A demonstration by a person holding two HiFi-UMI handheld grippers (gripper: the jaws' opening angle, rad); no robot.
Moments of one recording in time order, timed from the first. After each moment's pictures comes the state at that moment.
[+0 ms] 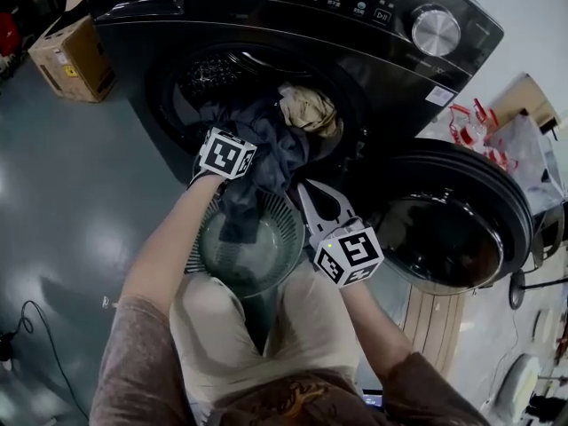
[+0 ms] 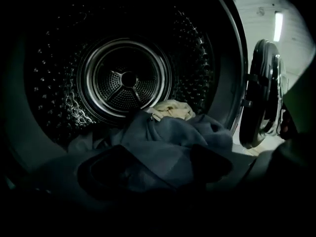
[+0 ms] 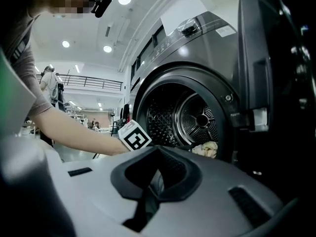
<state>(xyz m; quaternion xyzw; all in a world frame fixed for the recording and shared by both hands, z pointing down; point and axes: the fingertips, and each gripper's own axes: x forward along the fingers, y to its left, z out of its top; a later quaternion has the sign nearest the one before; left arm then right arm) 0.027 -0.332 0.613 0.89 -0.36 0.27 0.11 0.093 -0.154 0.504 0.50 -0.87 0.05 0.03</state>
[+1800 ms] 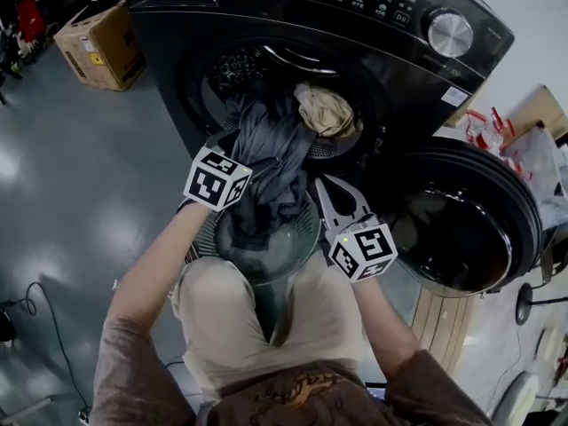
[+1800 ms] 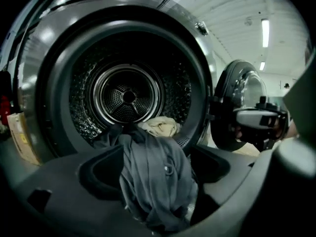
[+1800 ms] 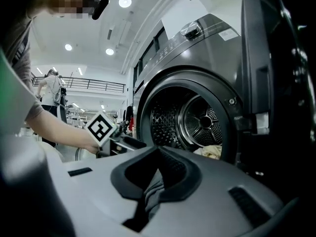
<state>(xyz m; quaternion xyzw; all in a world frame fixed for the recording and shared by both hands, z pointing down) -0.017 -0.245 0.552 0.91 -0.36 0.21 0.08 0.088 -0.144 0.498 0.48 -0.87 0.05 0.02</state>
